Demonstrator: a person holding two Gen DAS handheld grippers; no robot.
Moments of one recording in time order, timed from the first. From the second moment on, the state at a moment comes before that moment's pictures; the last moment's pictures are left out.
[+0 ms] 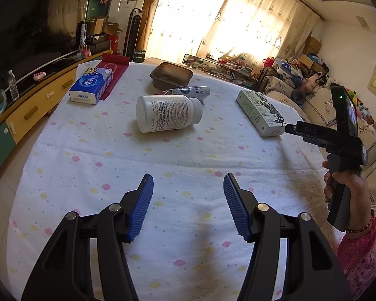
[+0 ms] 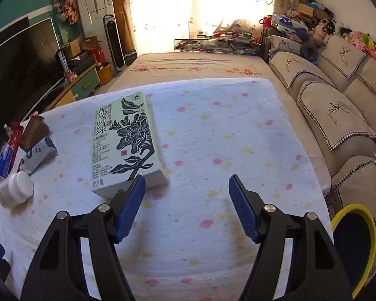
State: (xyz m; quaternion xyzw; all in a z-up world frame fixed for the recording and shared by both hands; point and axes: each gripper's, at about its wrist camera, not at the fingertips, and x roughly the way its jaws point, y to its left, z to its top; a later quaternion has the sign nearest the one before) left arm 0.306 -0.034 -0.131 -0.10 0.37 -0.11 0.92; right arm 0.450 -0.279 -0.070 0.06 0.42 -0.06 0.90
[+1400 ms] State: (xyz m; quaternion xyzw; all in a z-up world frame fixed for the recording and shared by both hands) left arm 0.301 -0.037 -0.129 -0.09 0.37 -0.12 0.92; right arm 0.389 -0.255 -0.038 0.08 0.38 0.06 0.92
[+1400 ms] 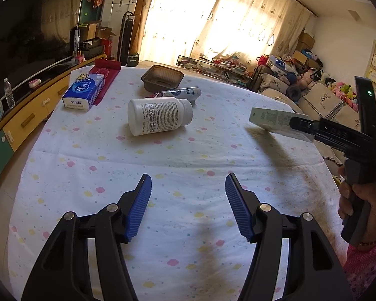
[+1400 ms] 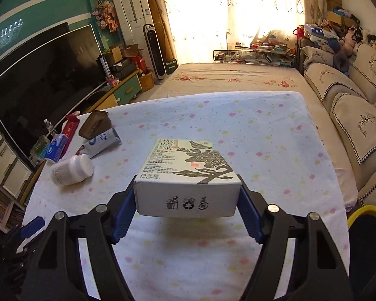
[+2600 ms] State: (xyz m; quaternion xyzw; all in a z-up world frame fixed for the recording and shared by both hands) left arm 0.296 -0.047 -0.126 -0.06 0.36 -0.12 0.92; right arm 0.207 -0.503 -0.032 0.21 0.32 -0.19 0.90
